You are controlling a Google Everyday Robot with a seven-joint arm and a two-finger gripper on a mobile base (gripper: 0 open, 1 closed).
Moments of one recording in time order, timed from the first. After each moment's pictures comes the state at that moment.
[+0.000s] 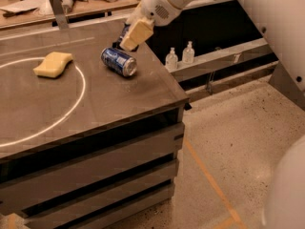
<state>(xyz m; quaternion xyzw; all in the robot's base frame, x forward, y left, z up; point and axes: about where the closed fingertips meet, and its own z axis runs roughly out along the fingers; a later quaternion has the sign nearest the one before) 0.648 0.054 0.983 -0.64 0.67 0.16 0.36</state>
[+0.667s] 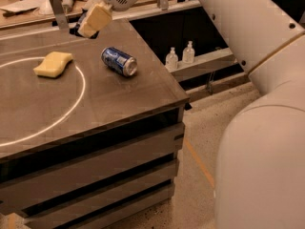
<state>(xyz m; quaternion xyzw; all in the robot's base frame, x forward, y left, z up) 0.654 0.151 1.017 -0.66 0.61 0.20 0.38</state>
